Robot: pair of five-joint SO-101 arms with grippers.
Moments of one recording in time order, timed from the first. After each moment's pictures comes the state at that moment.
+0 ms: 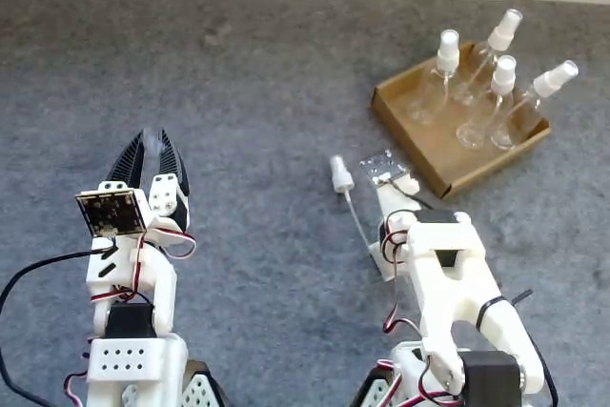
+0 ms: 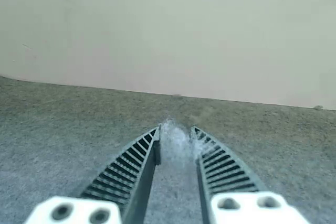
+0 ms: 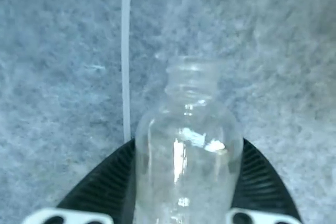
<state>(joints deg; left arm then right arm) -8.4 -87.8 96.1 1.0 8.1 -6.2 -21.0 60.0 47.3 27.5</state>
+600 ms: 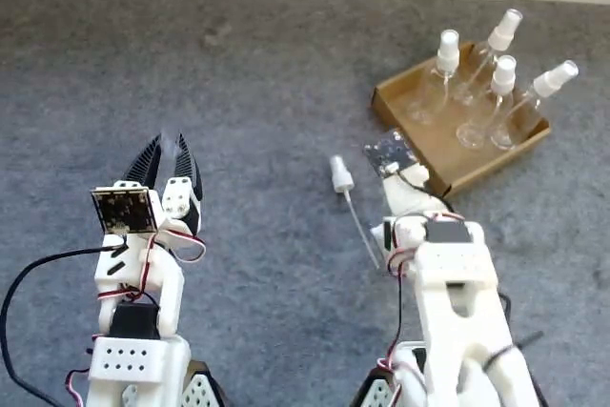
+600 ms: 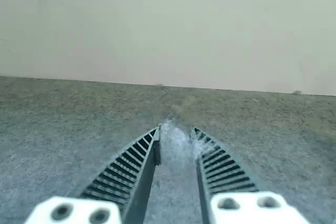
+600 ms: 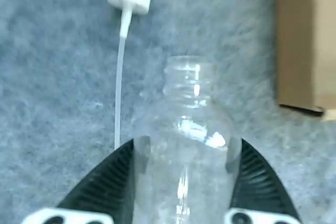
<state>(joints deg) -4.5 -87.8 96.1 3.0 8.1 -6.3 -40.4 62.5 47.7 27.5</state>
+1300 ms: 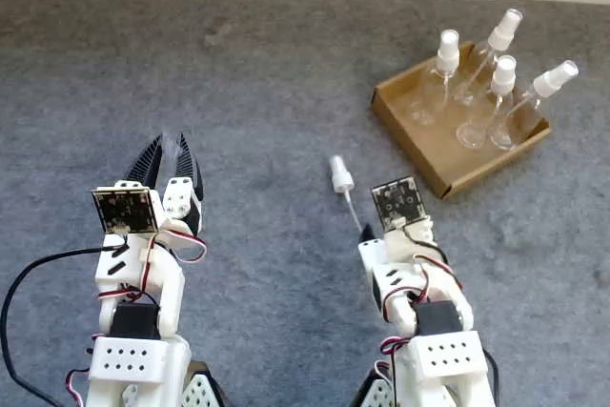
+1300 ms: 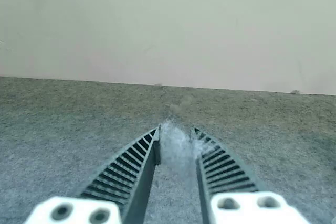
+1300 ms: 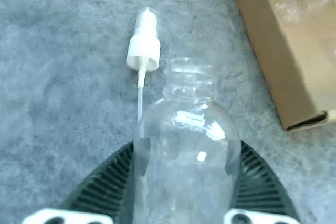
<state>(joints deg) -4.2 -87.8 96.1 3.0 8.1 -11.7 -78.0 91.5 34.1 14.4</state>
